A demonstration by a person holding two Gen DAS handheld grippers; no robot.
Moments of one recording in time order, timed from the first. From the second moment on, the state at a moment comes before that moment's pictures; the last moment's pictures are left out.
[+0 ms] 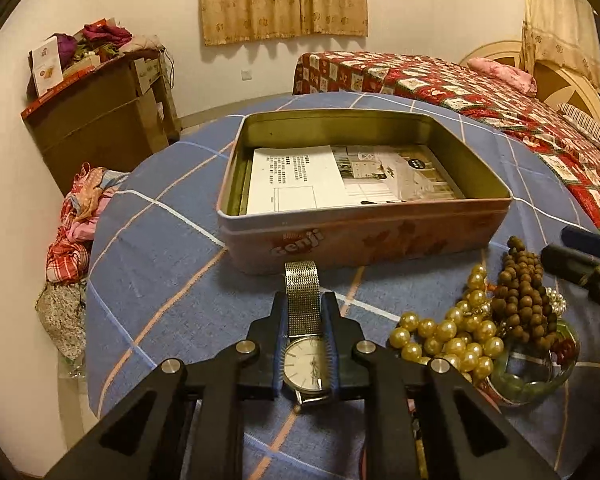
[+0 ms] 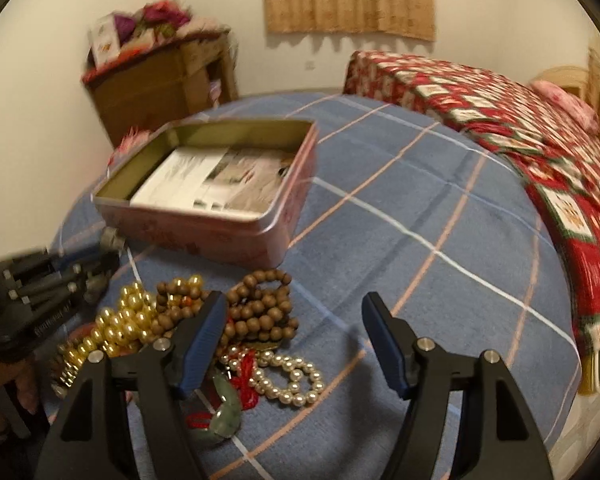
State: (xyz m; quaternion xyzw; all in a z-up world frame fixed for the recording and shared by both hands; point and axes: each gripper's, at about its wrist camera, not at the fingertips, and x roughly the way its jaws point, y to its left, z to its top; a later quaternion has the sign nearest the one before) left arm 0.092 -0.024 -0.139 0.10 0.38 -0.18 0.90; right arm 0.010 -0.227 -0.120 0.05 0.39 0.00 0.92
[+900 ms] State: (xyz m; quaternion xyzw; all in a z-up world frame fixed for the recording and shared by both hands) left arm 0.065 -0.010 -0.108 0.08 0.34 -0.19 0.92; right arm 0.010 -0.209 -0.117 0.04 0.39 0.03 0.92
